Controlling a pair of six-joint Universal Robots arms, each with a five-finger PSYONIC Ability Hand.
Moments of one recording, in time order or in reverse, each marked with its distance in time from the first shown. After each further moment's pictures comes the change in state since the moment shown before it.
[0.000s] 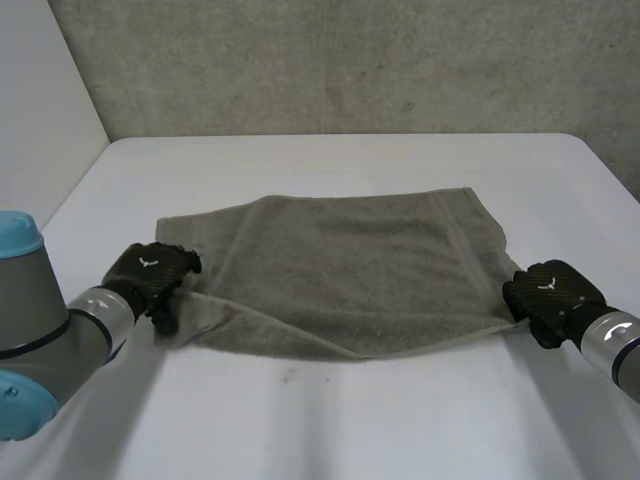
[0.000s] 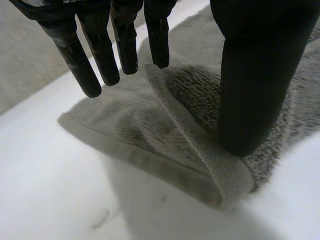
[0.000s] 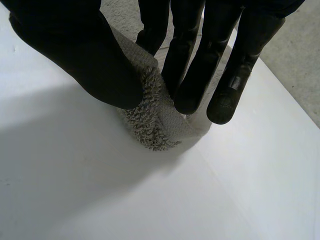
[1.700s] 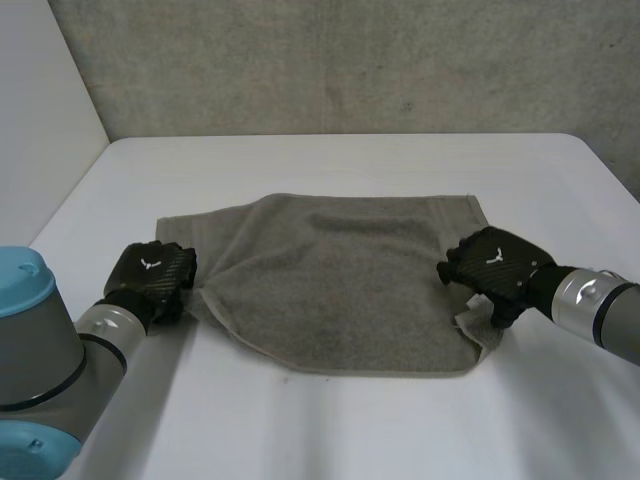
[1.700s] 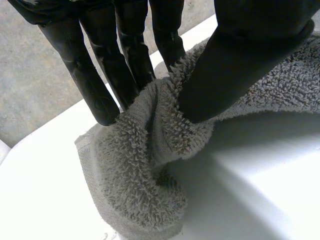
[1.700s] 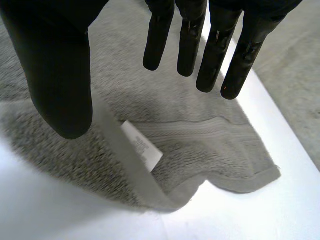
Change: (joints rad) left arm -0.090 0.091 -0.148 0.205 -0.121 -0.070; right arm 0.116 0.058 -0.288 0.308 -0.192 -0.172; left_hand 0.653 0.647 0.647 0.647 0.649; right_hand -0.823 -0.681 -0.697 -0.701 -0.667
